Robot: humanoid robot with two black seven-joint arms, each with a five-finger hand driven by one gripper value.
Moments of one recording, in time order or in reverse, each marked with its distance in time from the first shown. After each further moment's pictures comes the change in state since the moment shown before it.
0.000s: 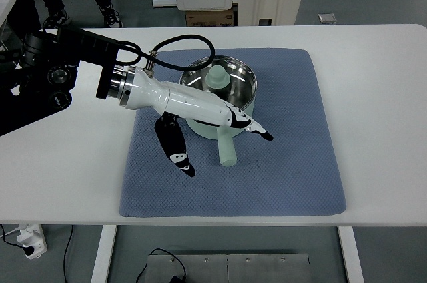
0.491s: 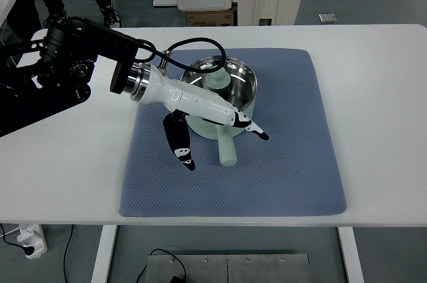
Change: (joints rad) left arm -0.046 -0.083 0.046 0.101 0.075 -0.065 0.038; right arm 0.000 0.000 0.000 0.000 0.000 0.000 0.000
